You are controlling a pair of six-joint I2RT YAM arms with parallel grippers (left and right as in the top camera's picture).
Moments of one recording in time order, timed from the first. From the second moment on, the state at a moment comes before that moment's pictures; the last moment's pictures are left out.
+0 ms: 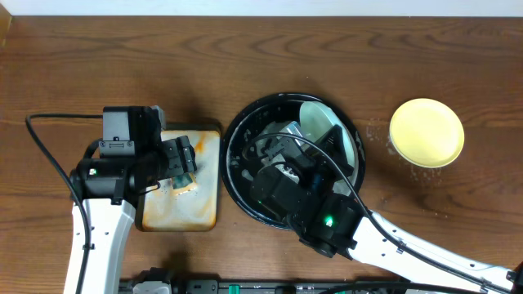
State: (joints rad) left arm 0.00 1.13 1.06 -1.02 0.16 -0.25; right arm 1.06 1.37 1.01 -0.52 1.35 -0.23
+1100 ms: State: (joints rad) left arm 0.00 1.13 1.06 -1.02 0.16 -0.25; right arm 0.35 1.35 1.01 -0.52 0.54 0.17
